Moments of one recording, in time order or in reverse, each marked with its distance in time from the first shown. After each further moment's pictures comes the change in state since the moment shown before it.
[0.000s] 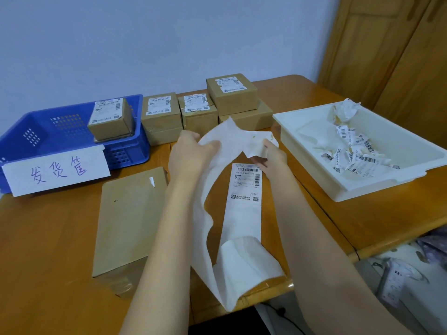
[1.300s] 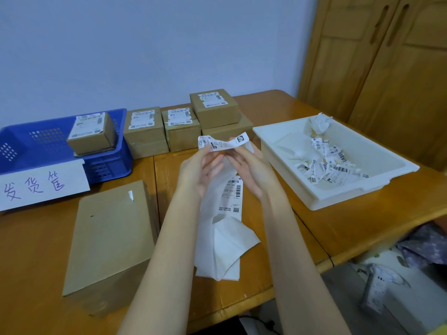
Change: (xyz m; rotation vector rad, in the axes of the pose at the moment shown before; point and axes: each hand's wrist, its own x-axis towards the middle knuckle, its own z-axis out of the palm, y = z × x) left_hand 0.004 0.005 0.052 -1.123 -0.298 -0.328; right_hand -0.026 -0.007 -0.016 0.101 -0.632 -0.328
